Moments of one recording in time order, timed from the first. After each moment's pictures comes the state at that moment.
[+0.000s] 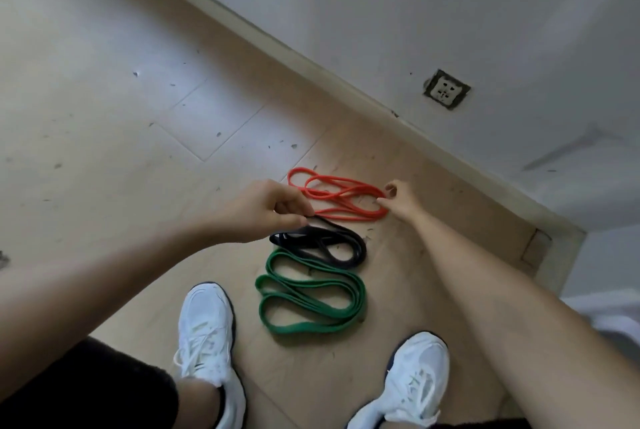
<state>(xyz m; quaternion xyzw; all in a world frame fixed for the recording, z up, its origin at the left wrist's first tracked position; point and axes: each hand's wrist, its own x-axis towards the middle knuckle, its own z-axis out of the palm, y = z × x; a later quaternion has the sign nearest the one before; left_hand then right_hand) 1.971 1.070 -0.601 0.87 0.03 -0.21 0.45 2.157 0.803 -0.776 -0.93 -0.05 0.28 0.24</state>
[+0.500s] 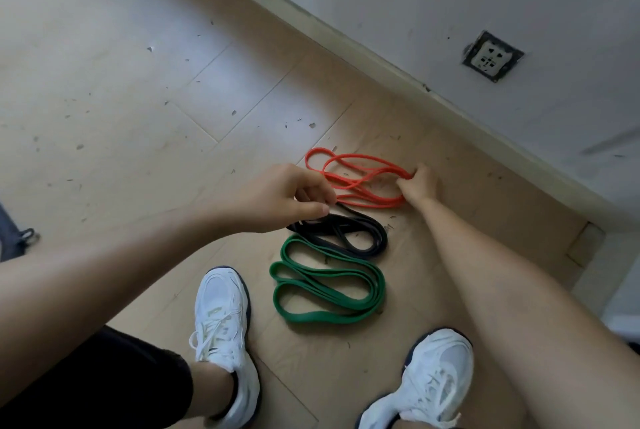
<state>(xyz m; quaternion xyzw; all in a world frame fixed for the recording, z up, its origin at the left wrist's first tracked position) 1.986 1.059 -0.603 0.88 0.04 -0.21 0.43 2.174 0.822 -0.842 -0.95 0.04 0.21 0.25</state>
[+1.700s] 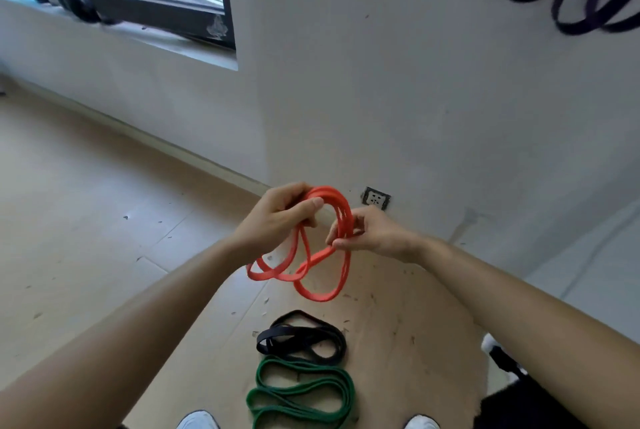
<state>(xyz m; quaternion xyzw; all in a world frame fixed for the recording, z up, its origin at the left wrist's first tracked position) 2.008 1.040 -0.429 0.80 -0.08 0.02 0.59 2.090 0.825 -0.455 -0.79 -0.31 0.28 0.45</state>
